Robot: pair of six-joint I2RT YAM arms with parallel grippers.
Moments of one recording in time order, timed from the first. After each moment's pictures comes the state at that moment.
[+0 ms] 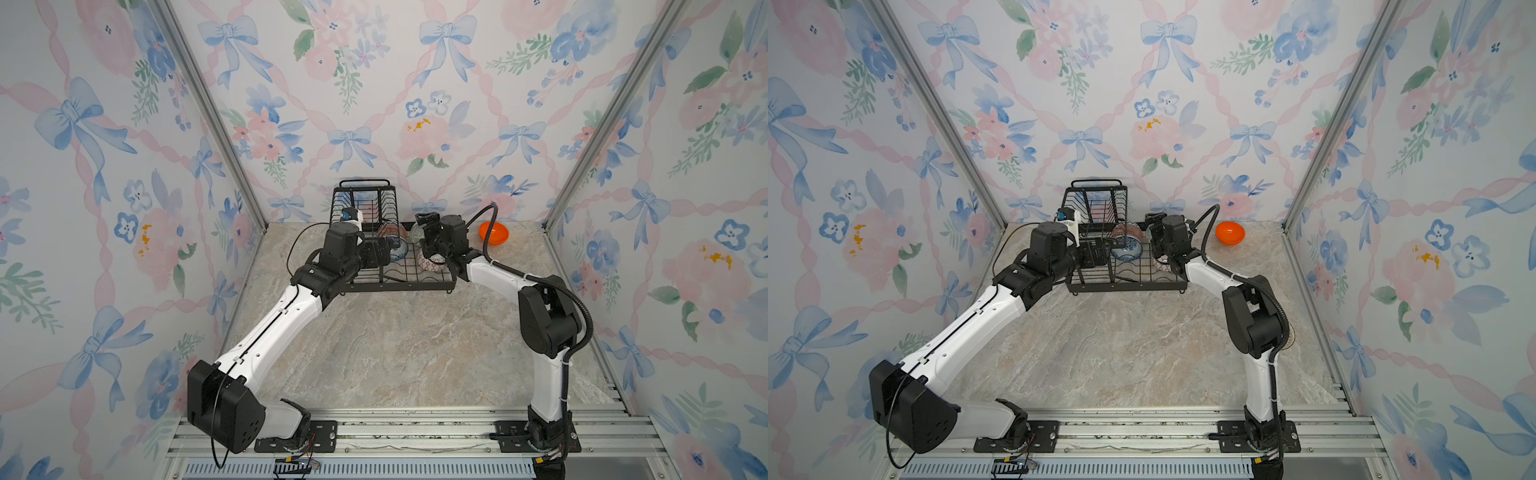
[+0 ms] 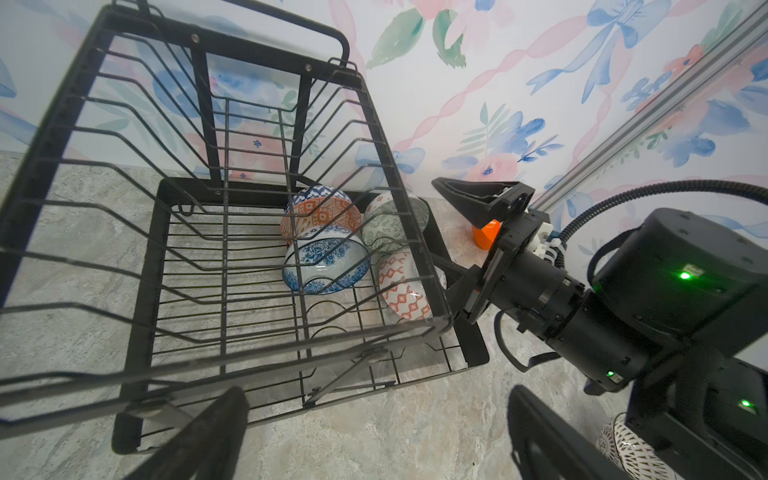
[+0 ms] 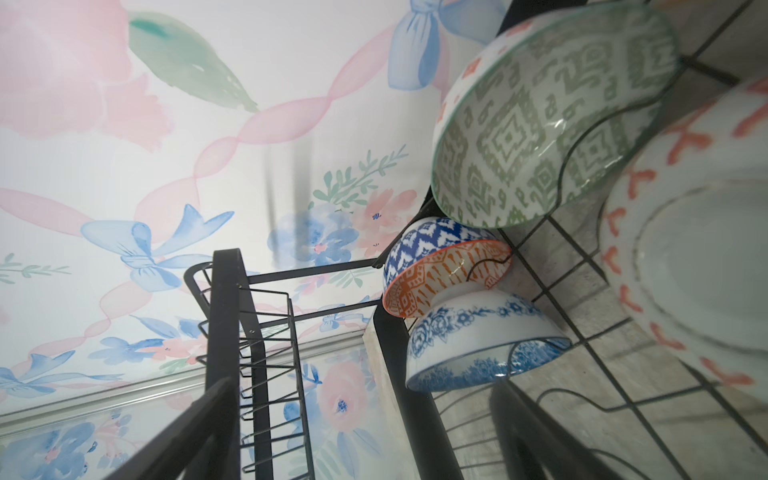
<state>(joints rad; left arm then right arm) -0.46 1.37 1.27 -0.34 -0.04 -0.44 0.46 2.04 1.55 0.18 0.01 1.49</state>
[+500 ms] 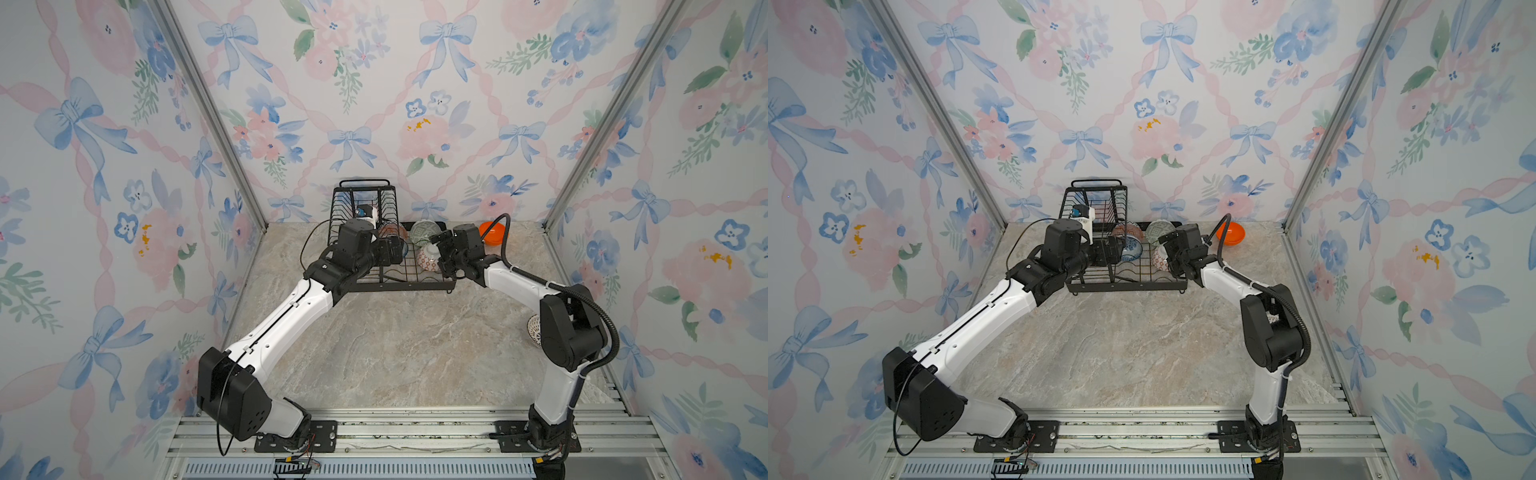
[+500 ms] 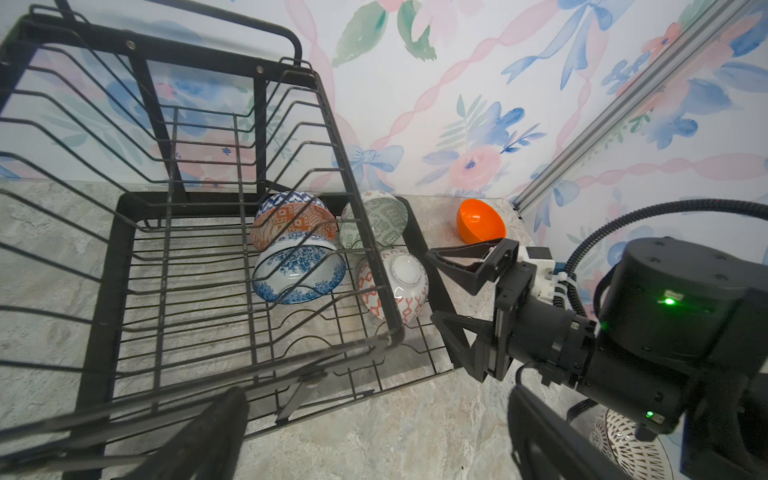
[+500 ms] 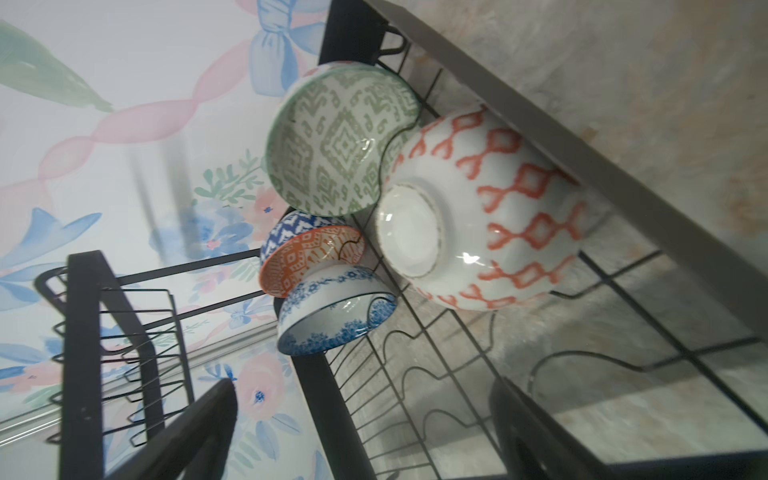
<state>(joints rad) -0.55 1.44 1.35 -0.34 -0.08 -0.42 0.41 1.89 1.36 -0.08 -0.05 1.42</state>
